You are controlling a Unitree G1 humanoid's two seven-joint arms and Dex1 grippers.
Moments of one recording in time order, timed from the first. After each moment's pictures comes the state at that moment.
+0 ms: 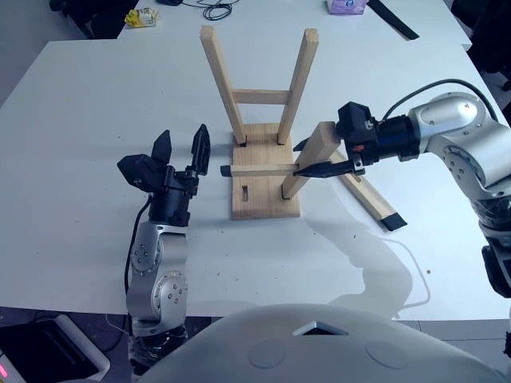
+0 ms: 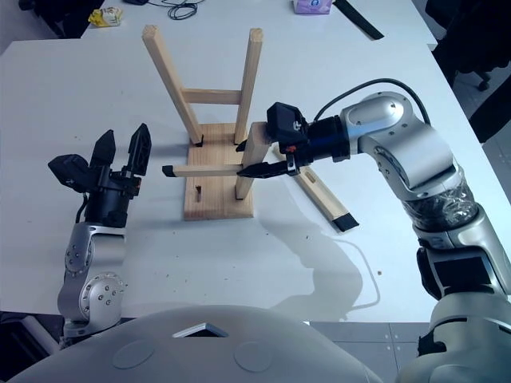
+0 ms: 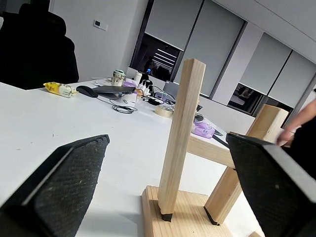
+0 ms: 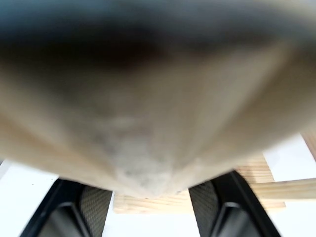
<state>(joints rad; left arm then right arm) 0.32 0.02 0.09 -0.59 -0.50 0.14 -0.17 -0.55 -0.80 0.35 -0.26 0.54 0.54 1.18</state>
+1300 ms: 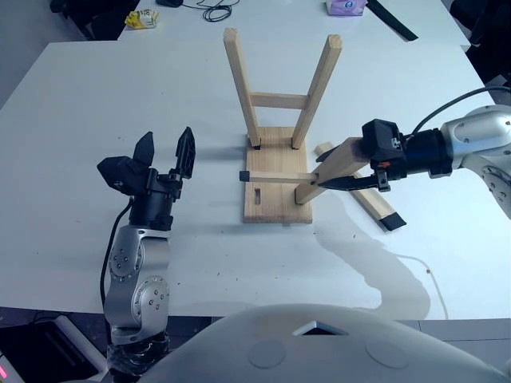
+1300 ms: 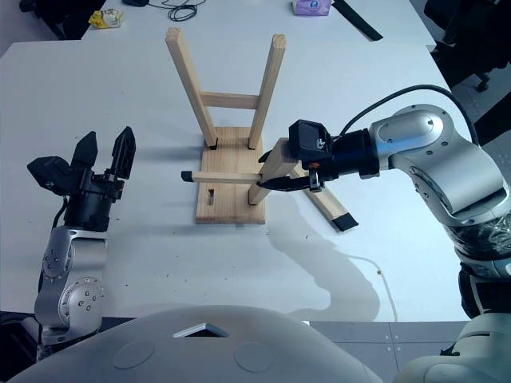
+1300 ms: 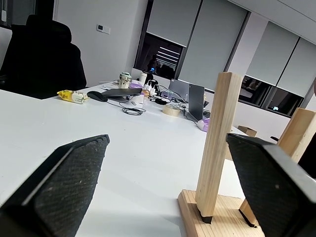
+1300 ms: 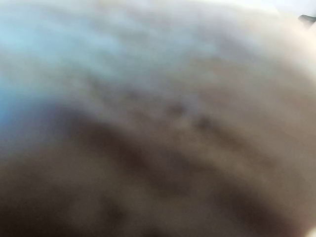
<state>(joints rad) 0.34 0.11 0.16 -0.62 -0.55 0.16 -0.17 -0.48 -0.98 0.30 -0.41 0.59 0.60 1.13</state>
